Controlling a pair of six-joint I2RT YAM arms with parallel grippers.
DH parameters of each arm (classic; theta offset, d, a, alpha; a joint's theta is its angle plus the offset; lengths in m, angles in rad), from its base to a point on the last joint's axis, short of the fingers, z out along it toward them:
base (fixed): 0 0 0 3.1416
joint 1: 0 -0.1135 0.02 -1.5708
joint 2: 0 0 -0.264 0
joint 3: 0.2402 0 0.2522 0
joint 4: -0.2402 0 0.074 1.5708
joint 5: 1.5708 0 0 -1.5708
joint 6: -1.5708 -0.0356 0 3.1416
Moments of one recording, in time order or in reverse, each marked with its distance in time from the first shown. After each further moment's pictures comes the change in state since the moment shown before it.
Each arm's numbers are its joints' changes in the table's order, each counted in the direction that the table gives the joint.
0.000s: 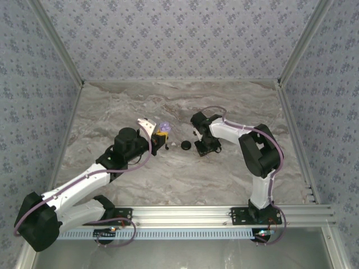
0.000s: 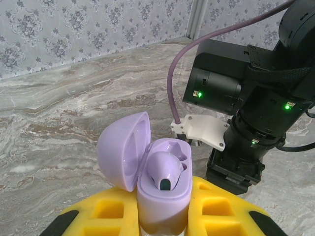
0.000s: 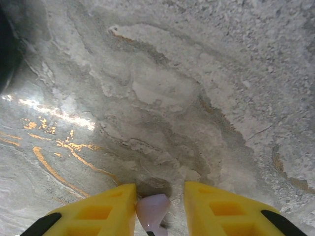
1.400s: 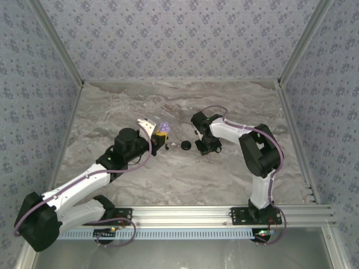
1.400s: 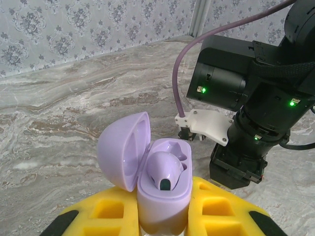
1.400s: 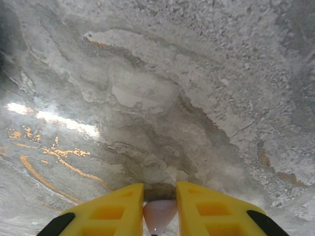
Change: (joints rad) left arm 0.000 0.000 -0.006 0.000 -0.011 0.000; right arm 0.010 0.002 -0.001 -0.001 0.020 -0.047
